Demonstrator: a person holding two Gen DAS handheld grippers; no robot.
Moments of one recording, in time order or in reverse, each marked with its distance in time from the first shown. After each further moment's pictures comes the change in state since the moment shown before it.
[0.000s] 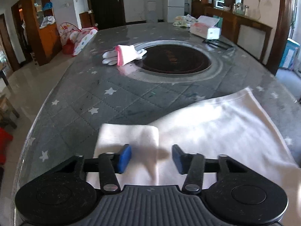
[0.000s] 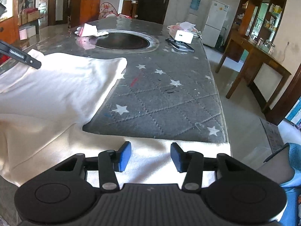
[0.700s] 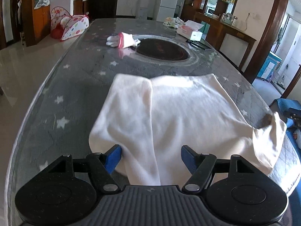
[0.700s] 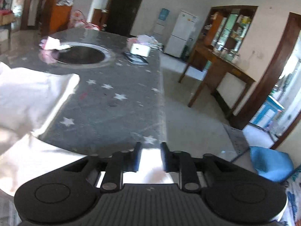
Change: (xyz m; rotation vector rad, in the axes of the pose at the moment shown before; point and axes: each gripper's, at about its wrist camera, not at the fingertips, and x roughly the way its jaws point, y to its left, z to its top) left arm -0.096 0.038 -0.070 -0.105 0.024 -0.190; right arm -0.036 -0.042 0.004 0.010 -0.083 -0.219
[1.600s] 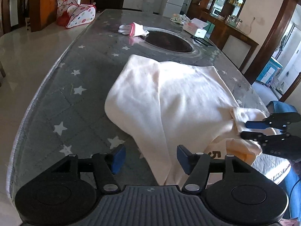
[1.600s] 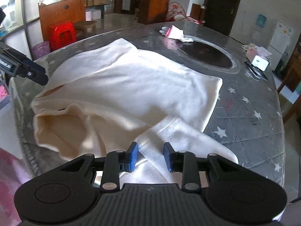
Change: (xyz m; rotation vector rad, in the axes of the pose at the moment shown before) left arm -0.037 0.020 -0.043 -0.087 0.041 -0.035; right arm -0.012 0.139 0.016 -0.282 0.049 0.546
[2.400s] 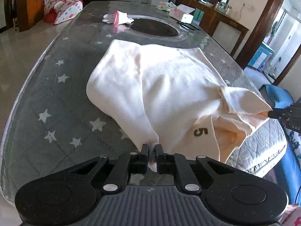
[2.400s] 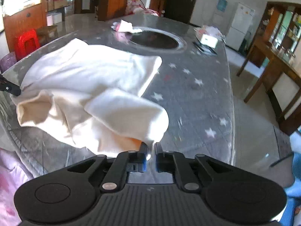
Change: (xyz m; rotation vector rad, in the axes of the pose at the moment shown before) left arm 0.004 -0.016 -0.014 0.063 0.075 -0.036; right arm -0.083 -0.040 -0.058 0.175 0.054 -0.194
